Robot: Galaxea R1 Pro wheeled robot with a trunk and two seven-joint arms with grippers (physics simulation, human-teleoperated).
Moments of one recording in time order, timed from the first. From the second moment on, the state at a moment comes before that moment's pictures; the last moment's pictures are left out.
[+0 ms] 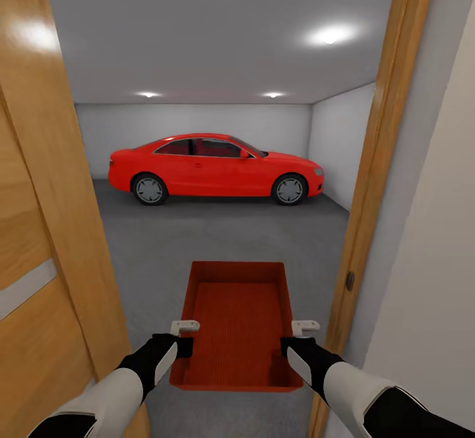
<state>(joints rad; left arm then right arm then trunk) -0.73 -0.09 0.00 -0.28 0.03 0.36 0.09 -0.80 0.11 0.56 -0.12 -0.56 0.19 -0.32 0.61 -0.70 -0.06</state>
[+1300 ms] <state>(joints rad) -0.73 -0.09 0.00 -0.28 0.03 0.35 0.09 -0.80 0.11 0.55 -0.12 -0.56 0.19 -0.32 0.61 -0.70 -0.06</state>
